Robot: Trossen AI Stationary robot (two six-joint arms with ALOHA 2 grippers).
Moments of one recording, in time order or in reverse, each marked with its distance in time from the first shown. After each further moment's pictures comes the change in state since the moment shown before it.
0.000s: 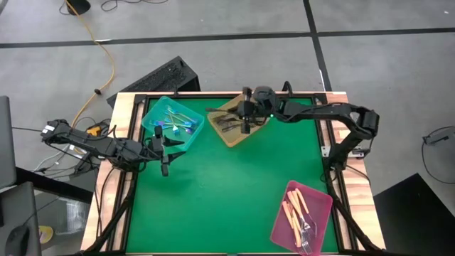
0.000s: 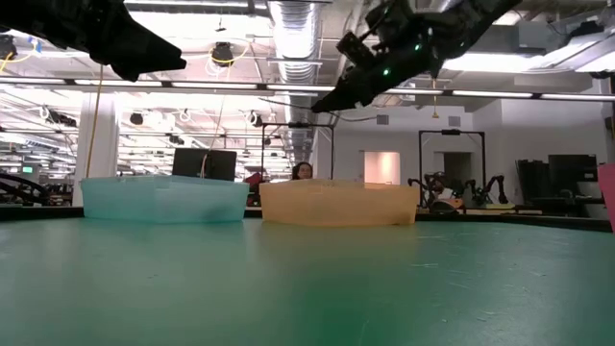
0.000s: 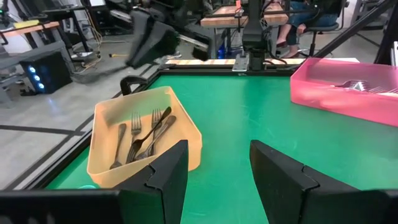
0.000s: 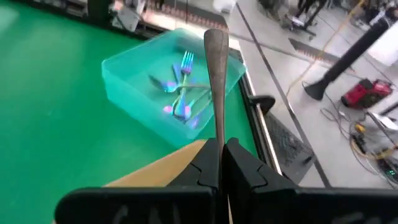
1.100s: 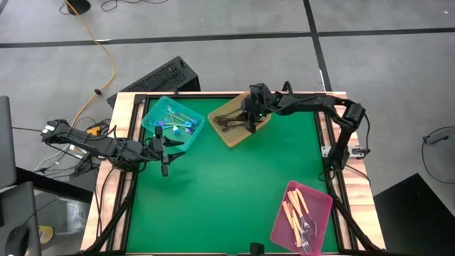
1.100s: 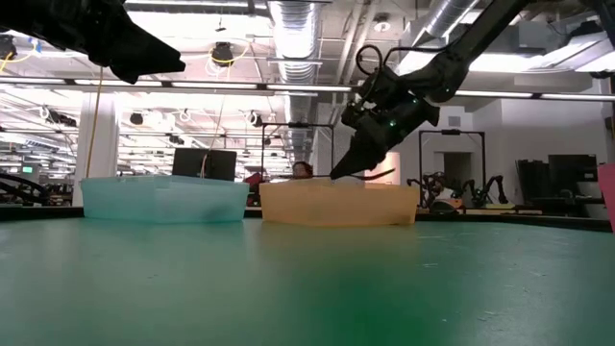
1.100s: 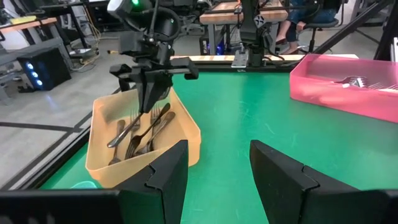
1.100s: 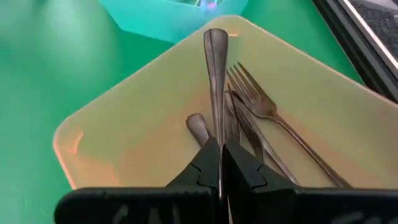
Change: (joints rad) left arm 0.000 0.000 0.000 -0.017 0.005 -0.008; right arm -0.214 0.193 -0.007 -0.114 -0.334 0.228
